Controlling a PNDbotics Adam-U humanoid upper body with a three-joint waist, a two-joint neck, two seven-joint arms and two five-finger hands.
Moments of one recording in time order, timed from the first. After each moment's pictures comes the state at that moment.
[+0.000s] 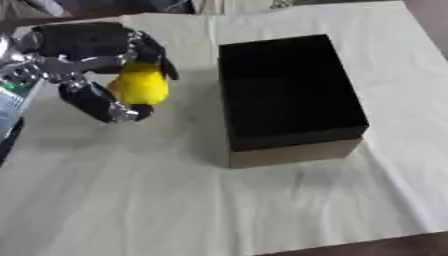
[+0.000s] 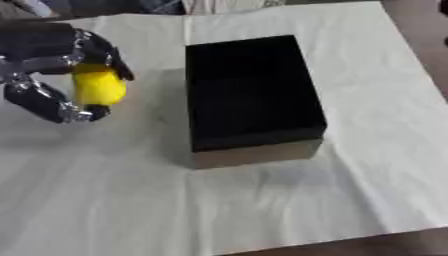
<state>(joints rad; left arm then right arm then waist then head) -1.03 0.42 -0.38 -1.51 -0.58 -0.43 -0.68 -0.05 -0.65 -0.33 -1.98 -0.57 -0.81 0.28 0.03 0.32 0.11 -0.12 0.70</state>
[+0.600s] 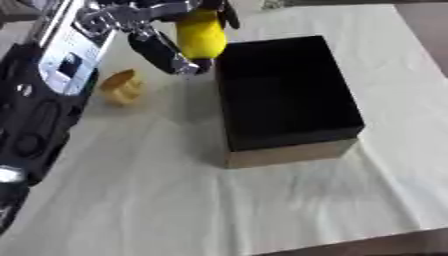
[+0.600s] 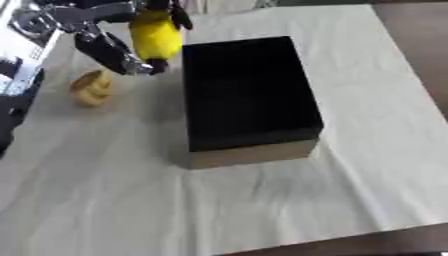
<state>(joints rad) -1.12 0.25 -0.26 -1.32 -0.75 -0.49 -0.58 -0.03 -0.75 -0.36 -1.98 -0.62 -0.90 0.24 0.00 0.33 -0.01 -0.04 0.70</state>
